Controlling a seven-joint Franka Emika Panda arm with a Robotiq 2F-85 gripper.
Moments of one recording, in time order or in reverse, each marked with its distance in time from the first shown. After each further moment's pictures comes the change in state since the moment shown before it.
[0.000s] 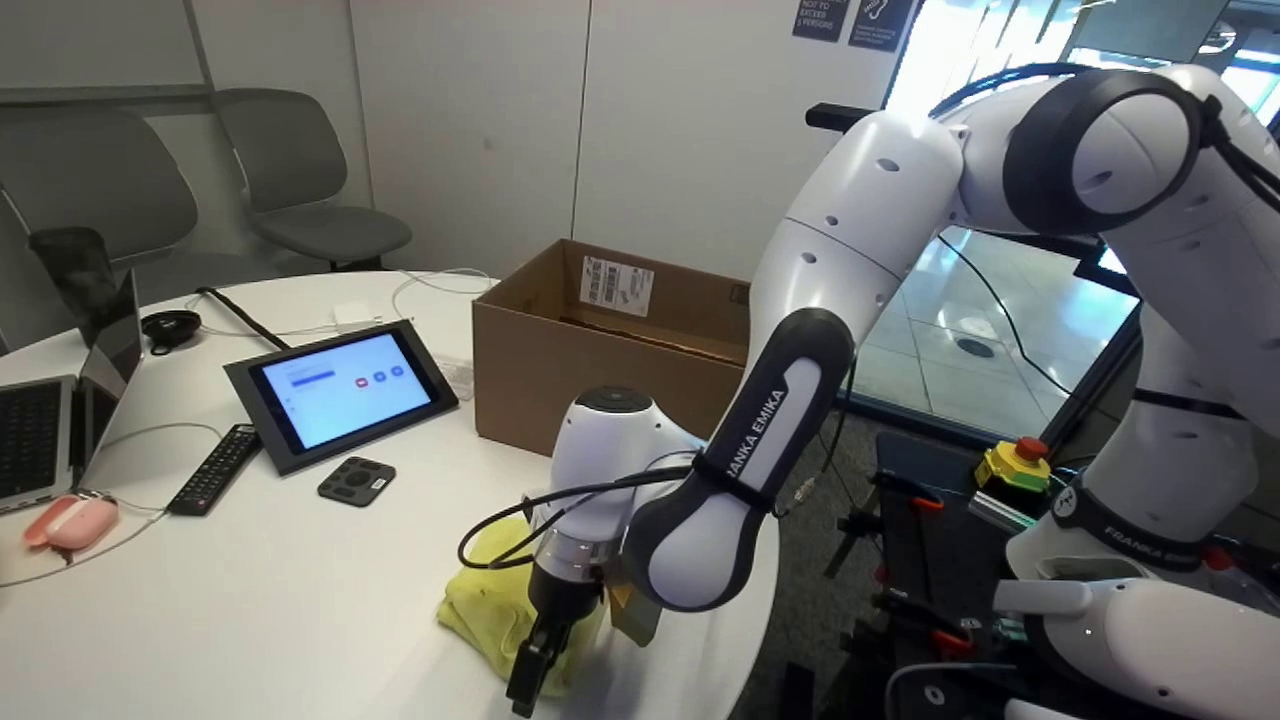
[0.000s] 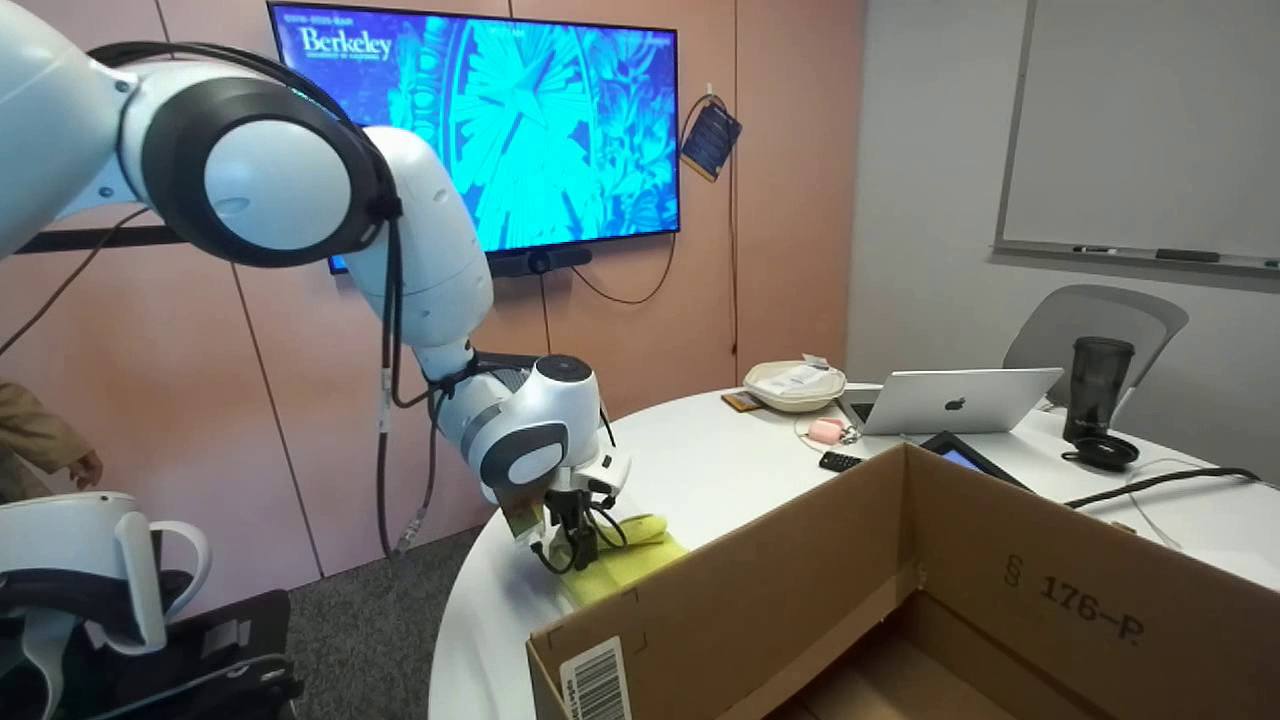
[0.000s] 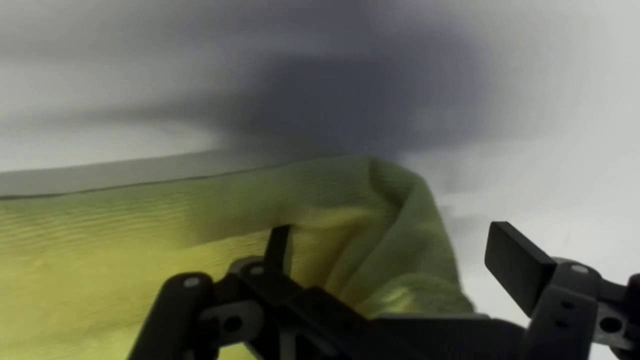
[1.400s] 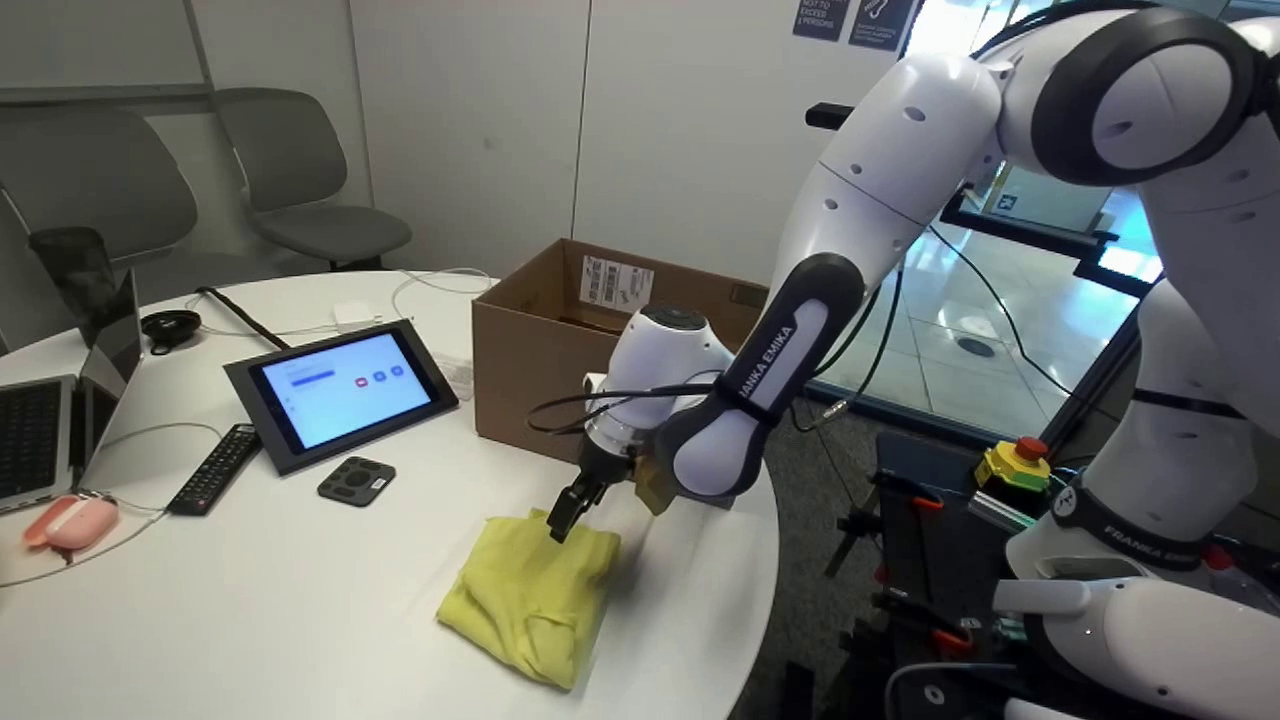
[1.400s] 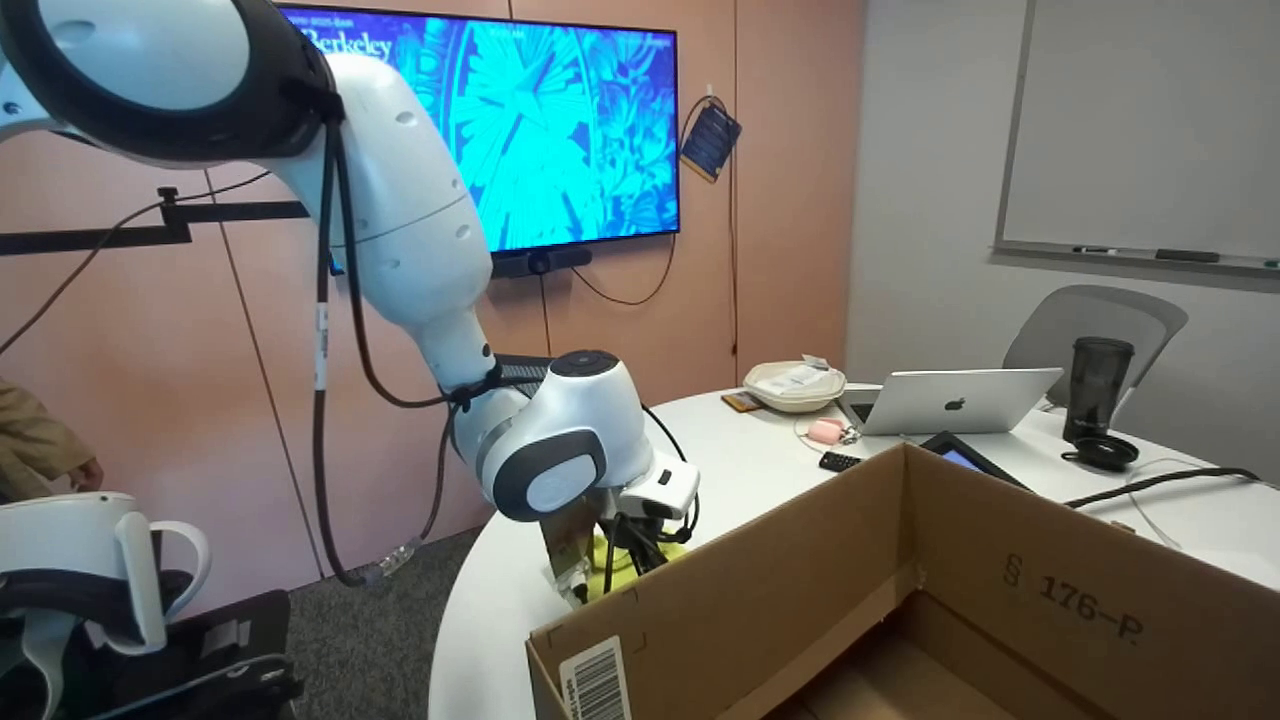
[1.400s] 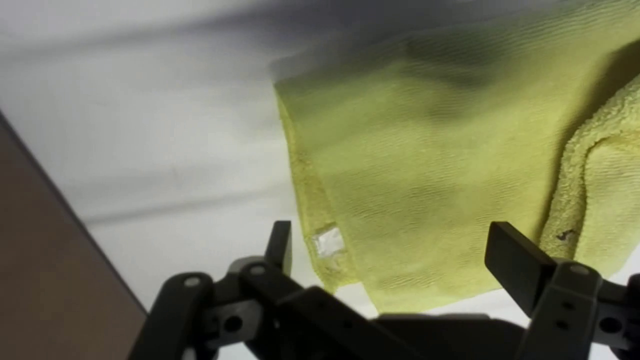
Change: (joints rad) arm 0.031 -0.176 -0.287 -0.202 0.008 0.160 0.060
